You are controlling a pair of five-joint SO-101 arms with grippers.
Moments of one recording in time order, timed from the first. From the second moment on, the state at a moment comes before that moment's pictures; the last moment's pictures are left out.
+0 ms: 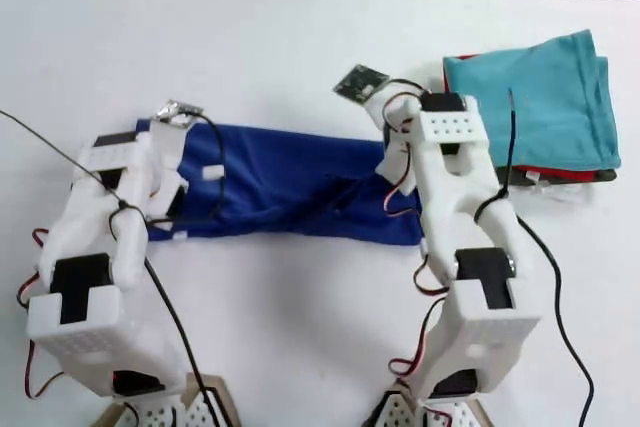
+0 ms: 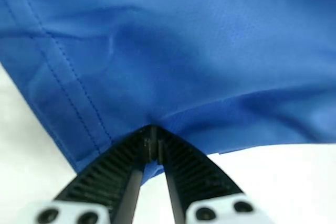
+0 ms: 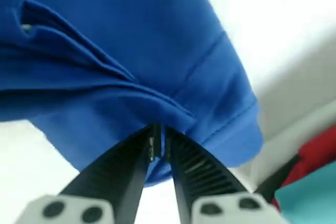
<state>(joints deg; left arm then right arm) -17.0 11.8 25.8 62.8 -25.5 -8.3 15.3 4.0 70.8 47.0</state>
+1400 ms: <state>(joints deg) -17.0 11.8 25.8 62.8 -25.5 -24.3 23.6 -2.5 65.1 30.6</state>
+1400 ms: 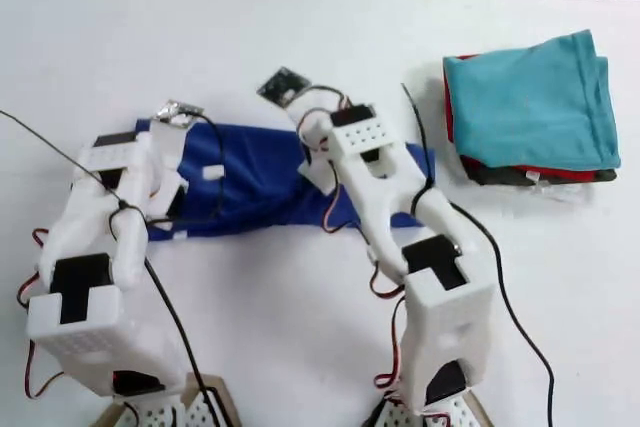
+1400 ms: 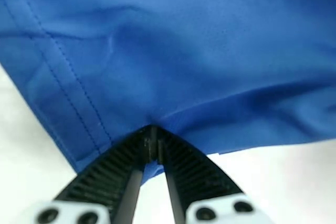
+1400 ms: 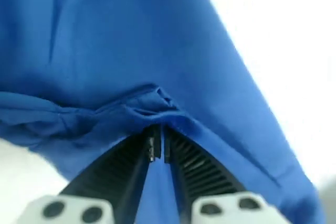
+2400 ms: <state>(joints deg) -17.0 11.8 25.8 62.8 -25.5 -29.3 27.6 -4.3 66.7 30.6</state>
